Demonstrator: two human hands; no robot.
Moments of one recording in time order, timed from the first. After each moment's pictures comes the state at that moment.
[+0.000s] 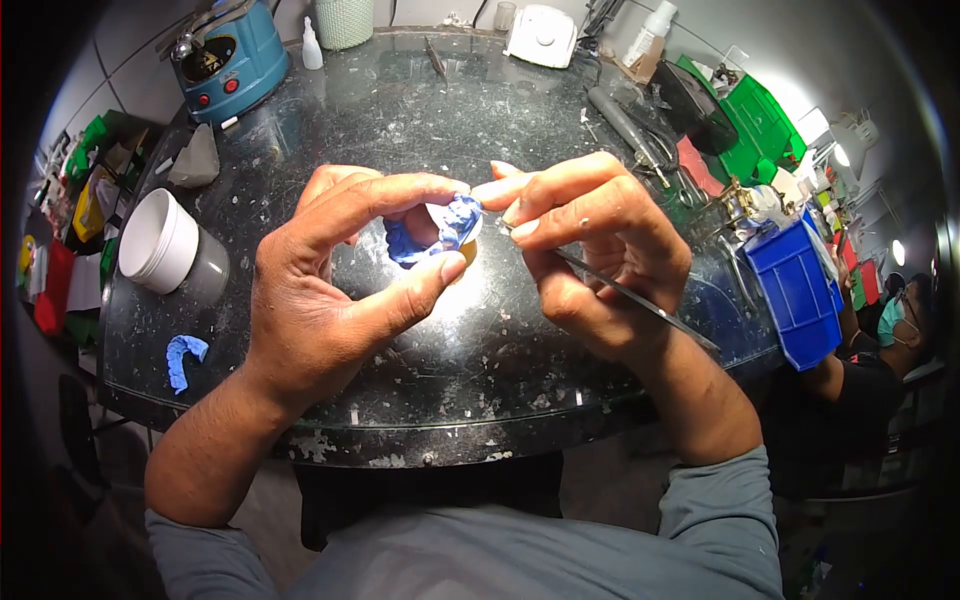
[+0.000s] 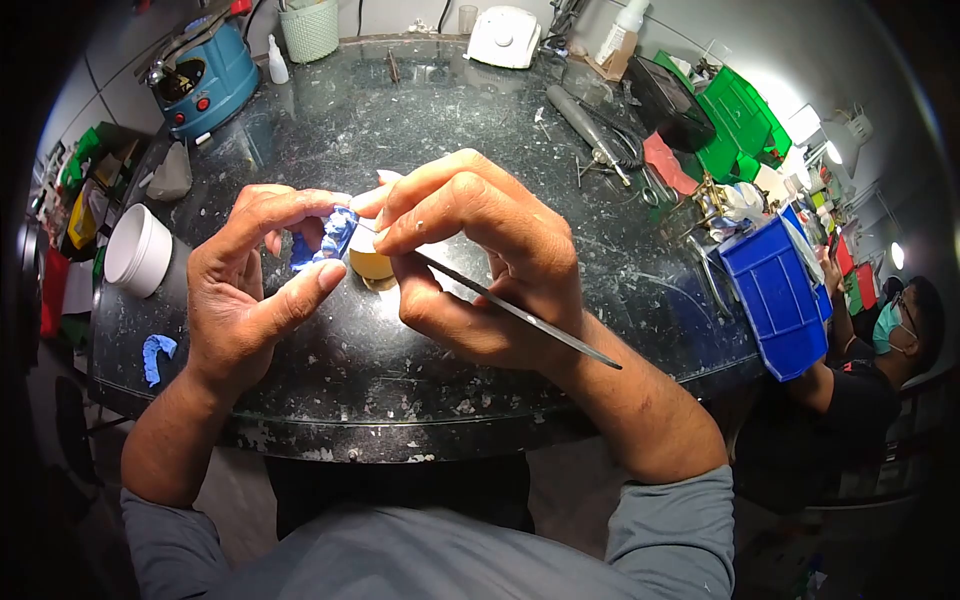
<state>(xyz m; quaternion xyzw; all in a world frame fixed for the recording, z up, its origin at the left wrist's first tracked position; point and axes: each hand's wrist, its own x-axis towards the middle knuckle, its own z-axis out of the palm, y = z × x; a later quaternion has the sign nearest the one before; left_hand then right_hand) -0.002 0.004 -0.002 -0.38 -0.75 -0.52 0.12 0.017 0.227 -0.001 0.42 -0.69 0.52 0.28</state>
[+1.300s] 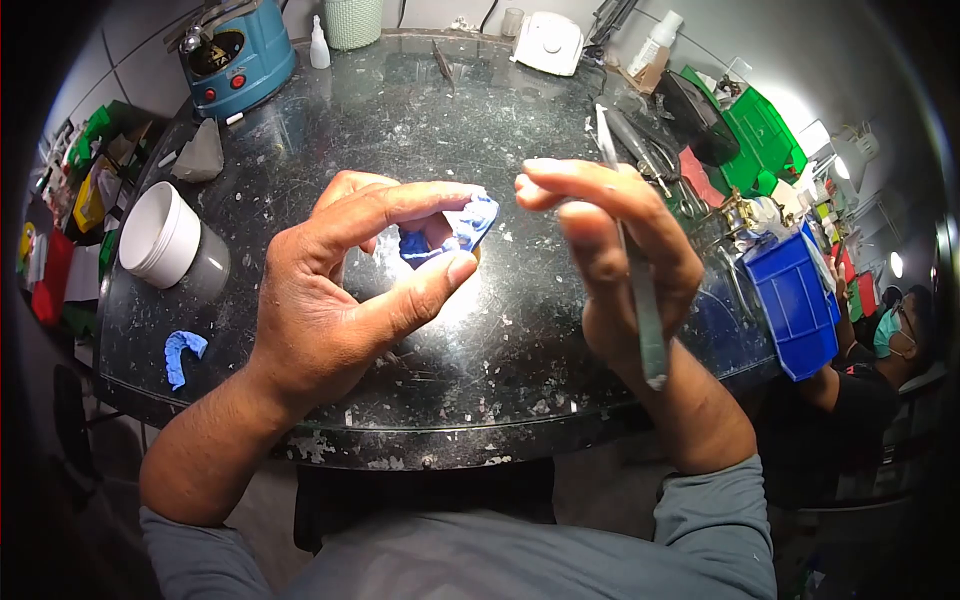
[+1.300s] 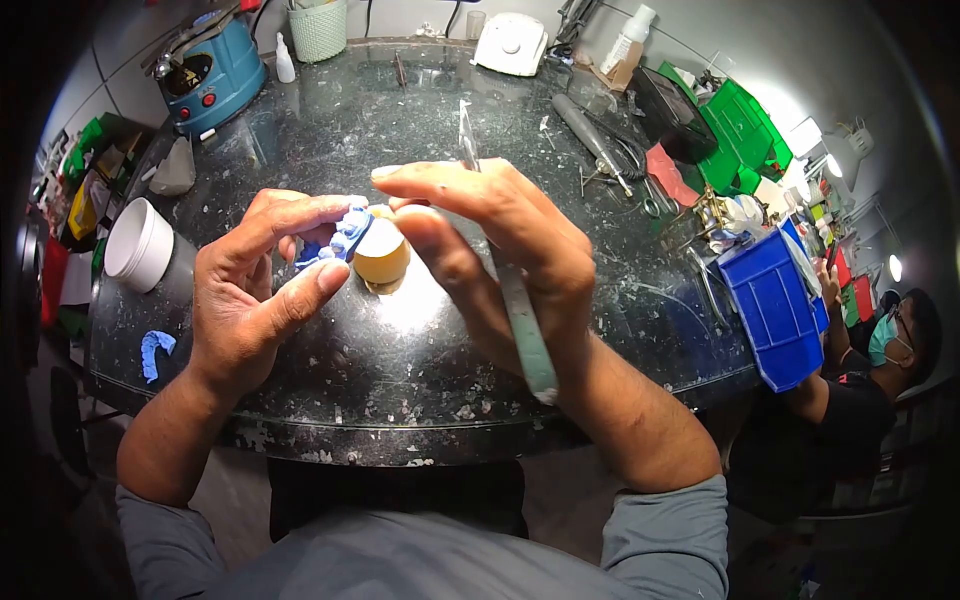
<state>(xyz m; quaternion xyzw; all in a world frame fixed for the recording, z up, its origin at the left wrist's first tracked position) 0.003 0.006 -0.001 -0.35 -0.74 -0.57 0.08 0.024 0.225 0.007 0.35 -0.75 0.41 0.37</state>
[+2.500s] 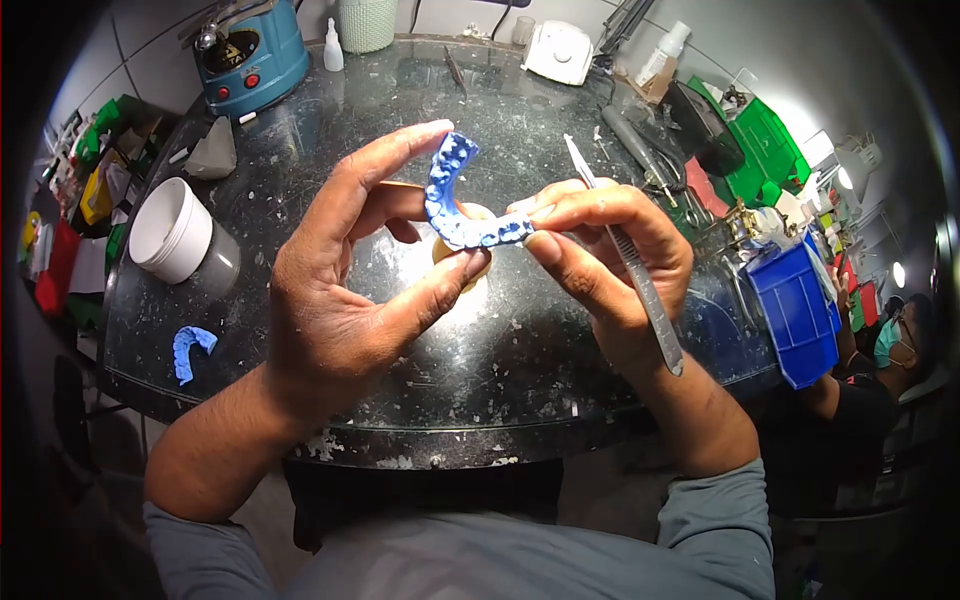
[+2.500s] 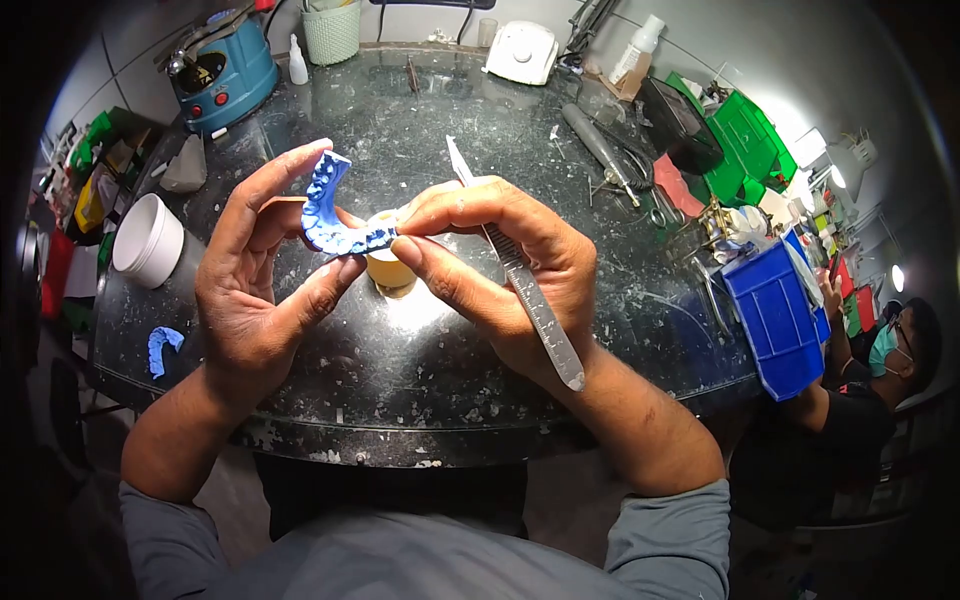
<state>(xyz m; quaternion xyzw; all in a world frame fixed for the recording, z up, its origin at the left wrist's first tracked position) 0.002 0.006 -0.006 -0.38 -0.70 -0.58 0.15 0.023 0.219 -0.005 0.31 -0.66 0.65 0.22</state>
